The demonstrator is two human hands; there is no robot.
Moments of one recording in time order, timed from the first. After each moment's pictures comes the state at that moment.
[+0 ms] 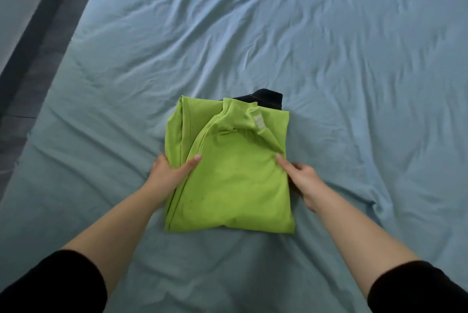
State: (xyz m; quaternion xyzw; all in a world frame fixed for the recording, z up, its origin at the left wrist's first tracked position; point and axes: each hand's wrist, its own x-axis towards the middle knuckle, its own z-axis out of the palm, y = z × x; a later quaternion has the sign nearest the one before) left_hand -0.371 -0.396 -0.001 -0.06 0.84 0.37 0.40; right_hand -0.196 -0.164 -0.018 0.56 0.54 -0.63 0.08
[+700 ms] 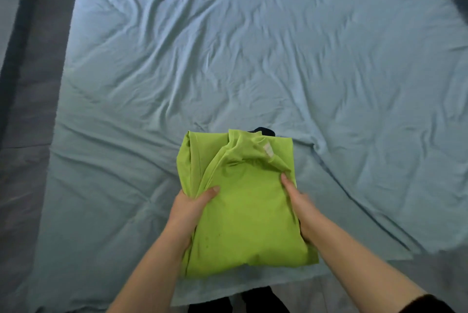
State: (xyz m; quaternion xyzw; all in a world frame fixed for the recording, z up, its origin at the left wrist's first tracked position) left_hand -0.218 -0.455 0.130 -0.07 0.71 0.51 0.48; right_hand -0.049 -0.281 0.117 0.67 0.36 -0.65 0.04
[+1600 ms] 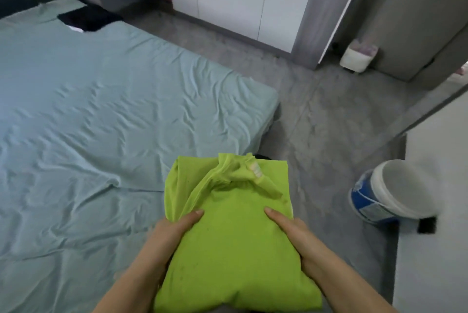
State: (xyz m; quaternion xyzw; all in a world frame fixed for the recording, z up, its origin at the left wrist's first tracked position) left_hand 0.220 -0.367 0.338 0.30 0.66 0.28 0.63; right_hand 0.478 -0.404 0.344 0.65 0.15 -0.67 -0.32
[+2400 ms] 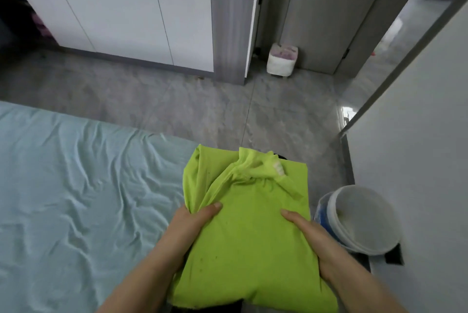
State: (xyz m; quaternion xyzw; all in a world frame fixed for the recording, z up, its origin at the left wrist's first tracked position) left_hand 0.600 -0.012 0.342 0.44 0.53 0.19 0.70; right_hand 0.822 -0.149 0.337 0.66 0.01 -0.60 -0.45
